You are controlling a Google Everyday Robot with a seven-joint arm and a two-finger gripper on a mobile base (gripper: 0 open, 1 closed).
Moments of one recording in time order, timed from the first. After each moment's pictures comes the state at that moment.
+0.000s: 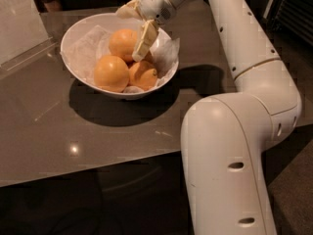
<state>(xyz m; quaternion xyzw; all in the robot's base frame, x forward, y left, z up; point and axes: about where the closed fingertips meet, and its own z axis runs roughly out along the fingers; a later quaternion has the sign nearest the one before) 0.676 0.077 0.944 -0.75 0.50 0.30 0.32</state>
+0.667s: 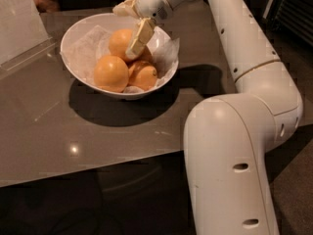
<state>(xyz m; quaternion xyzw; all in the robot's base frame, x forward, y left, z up) 0.677 0.089 0.951 -0.72 0.50 0.33 0.34</state>
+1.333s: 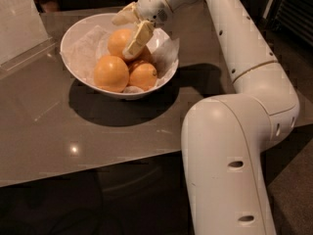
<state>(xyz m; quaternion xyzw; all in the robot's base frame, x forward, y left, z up) 0.680 0.090 0.942 -0.72 0.51 0.33 0.33</state>
